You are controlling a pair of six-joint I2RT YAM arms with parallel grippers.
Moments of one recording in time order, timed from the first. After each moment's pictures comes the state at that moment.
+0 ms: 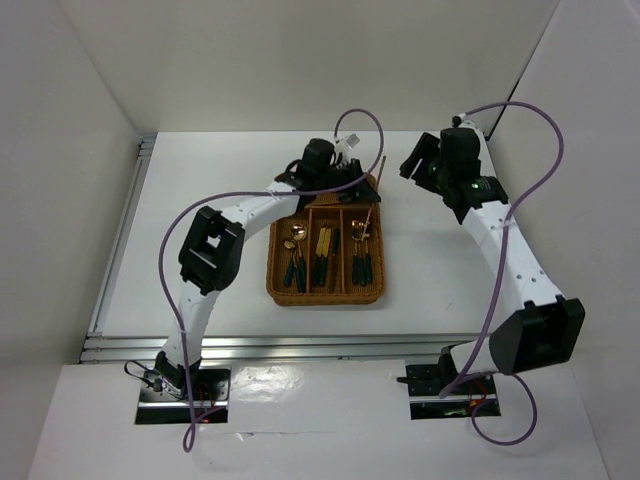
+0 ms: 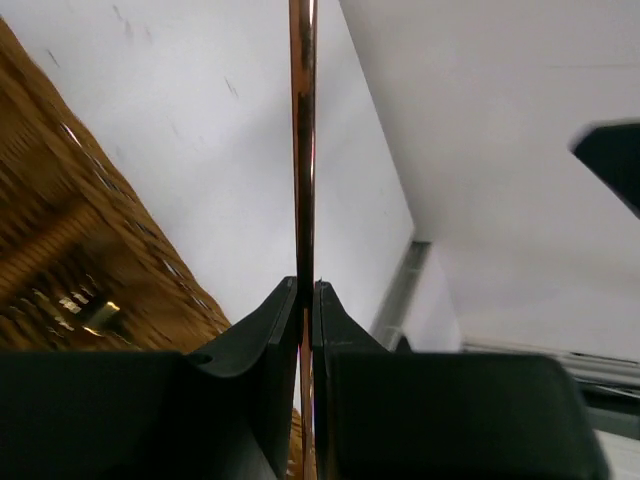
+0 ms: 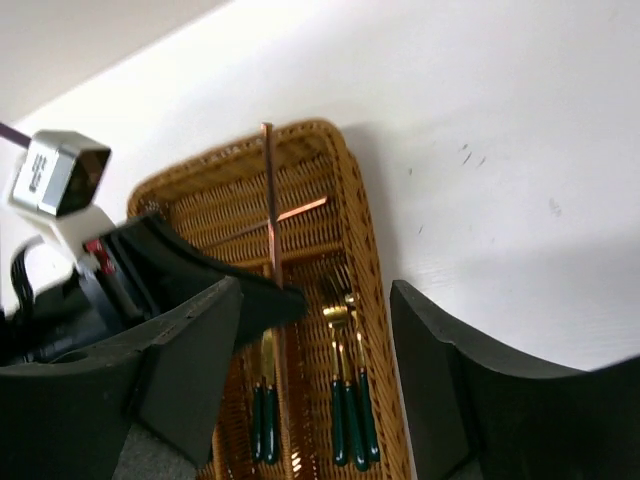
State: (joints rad) left arm -0.59 2.21 1.78 0.04 0.63 -0.83; right arm 0.17 1.40 1.35 -0.49 0.07 0.56
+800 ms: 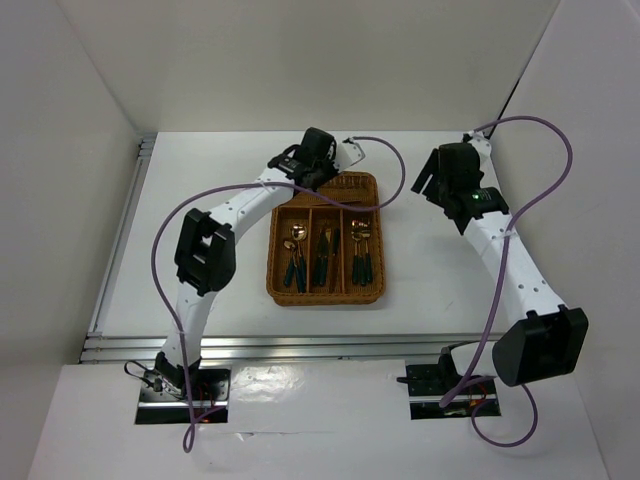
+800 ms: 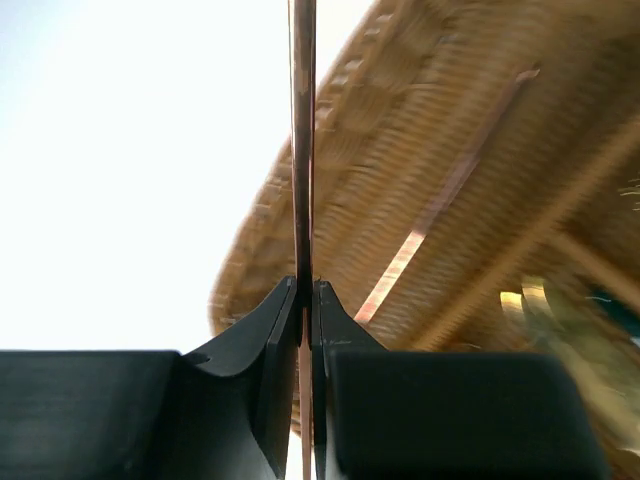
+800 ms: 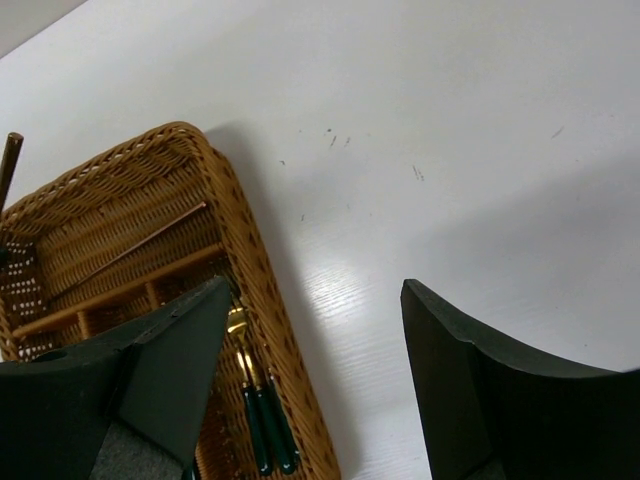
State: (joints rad) left arm -0.56 2.19 2.01 -0.52 -0.08 0.53; right arm 0.17 1.31 1.26 -0.57 0.32 0.54
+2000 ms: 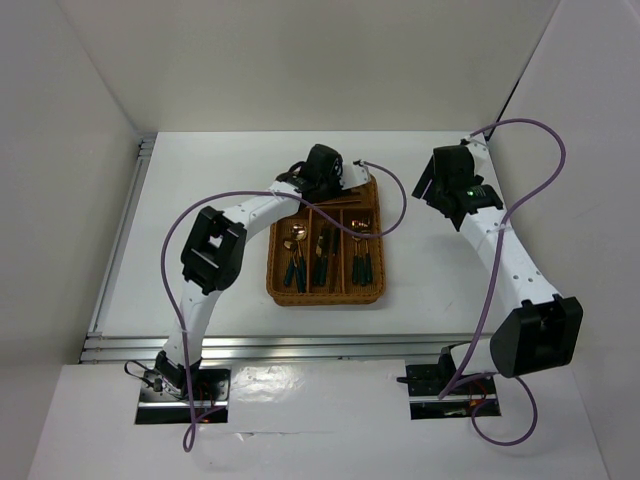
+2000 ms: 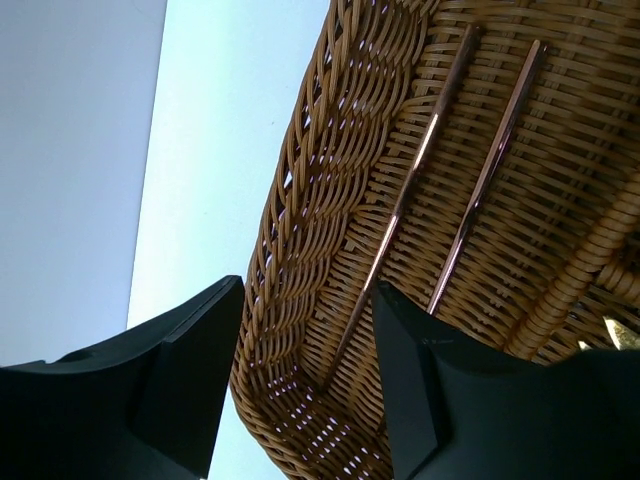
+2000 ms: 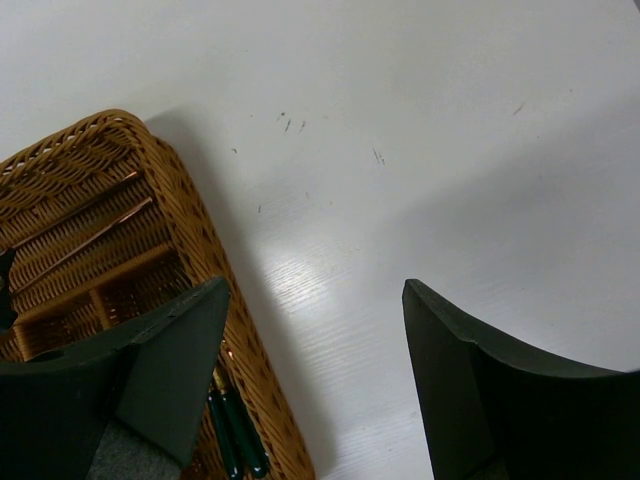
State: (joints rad) left arm -0.59 2.24 1.87 -0.23 -0.10 0.83; right arm 0.17 1.36 1.25 -0.61 0.39 0.54
